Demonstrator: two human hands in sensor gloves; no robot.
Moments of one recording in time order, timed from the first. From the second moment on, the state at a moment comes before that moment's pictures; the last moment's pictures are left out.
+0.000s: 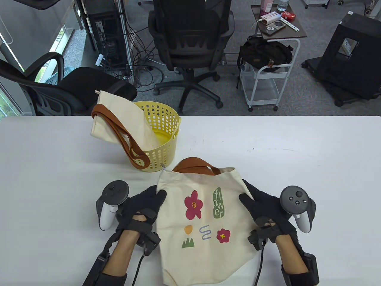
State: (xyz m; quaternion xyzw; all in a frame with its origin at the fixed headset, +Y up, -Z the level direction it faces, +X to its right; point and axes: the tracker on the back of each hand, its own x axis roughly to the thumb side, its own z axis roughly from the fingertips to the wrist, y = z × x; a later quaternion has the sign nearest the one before) left_hand -0.214 -0.707 -0.294 -0.17 -0.03 0.52 0.83; right_hand 0.222 -0.707 -0.285 0.06 0.01 0.87 0.50
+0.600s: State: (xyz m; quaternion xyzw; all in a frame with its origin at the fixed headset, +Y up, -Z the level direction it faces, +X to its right) left_hand -0.189 -0.747 -0.313 -0.09 0.04 0.14 0.99; right_hand 0.208 -0.725 -0.290 -0.07 0.00 0.99 0.12
